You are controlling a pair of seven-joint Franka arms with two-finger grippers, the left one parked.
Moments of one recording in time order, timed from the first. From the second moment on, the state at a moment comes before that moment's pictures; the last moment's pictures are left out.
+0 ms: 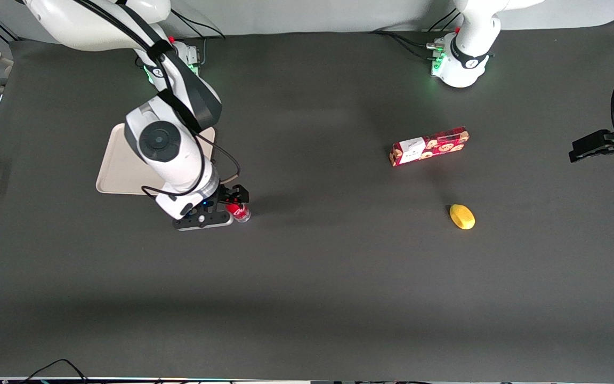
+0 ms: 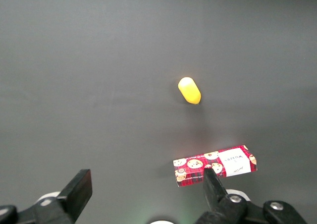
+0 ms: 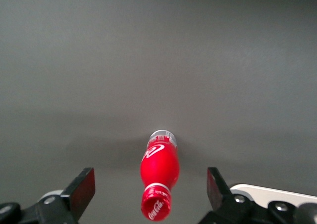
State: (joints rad) arm -0.02 0.40 0.55 -1.78 -0.24 2.12 0.54
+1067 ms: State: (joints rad) arm -0.03 0.39 0.56 -1.92 -0.27 2.20 0.56
